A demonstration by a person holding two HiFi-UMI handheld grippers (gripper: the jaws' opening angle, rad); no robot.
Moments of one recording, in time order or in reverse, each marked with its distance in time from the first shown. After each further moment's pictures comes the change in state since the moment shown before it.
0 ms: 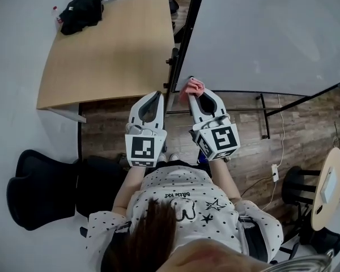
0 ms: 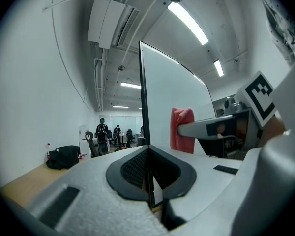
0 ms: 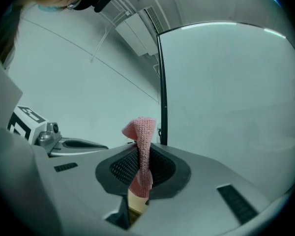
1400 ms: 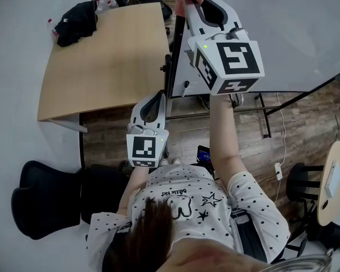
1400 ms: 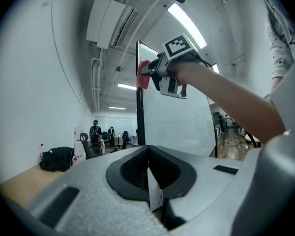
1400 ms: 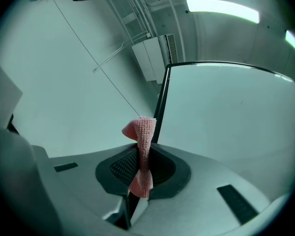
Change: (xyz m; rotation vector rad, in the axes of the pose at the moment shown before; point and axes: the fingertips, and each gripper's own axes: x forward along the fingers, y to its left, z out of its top) left arm 0.021 -0.010 0.016 -0.011 -0.025 -0.045; right arm 0.087 -0.045 0.240 -0.276 -0.286 -0.087
